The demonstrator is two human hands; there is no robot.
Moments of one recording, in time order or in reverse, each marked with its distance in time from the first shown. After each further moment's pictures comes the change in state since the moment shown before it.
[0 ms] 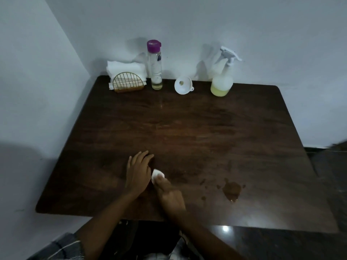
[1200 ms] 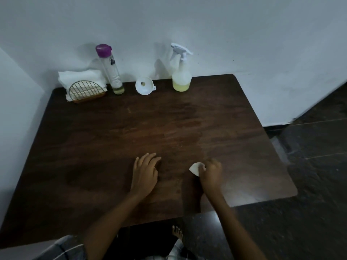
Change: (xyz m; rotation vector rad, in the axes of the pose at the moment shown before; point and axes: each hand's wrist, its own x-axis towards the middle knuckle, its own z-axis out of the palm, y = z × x) left_hand -0.003 0.092 0.032 -0.054 -0.097 0.246; right_hand -0.039 0.123 -0.121 -0.056 0.558 0.586
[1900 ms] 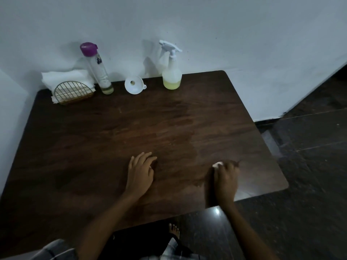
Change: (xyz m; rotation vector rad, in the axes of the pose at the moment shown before) left_hand 0.008 0.007 0.004 0.016 -0.028 0.012; right_hand -0.014 0.064 -0.024 -0.218 0.296 -0.091
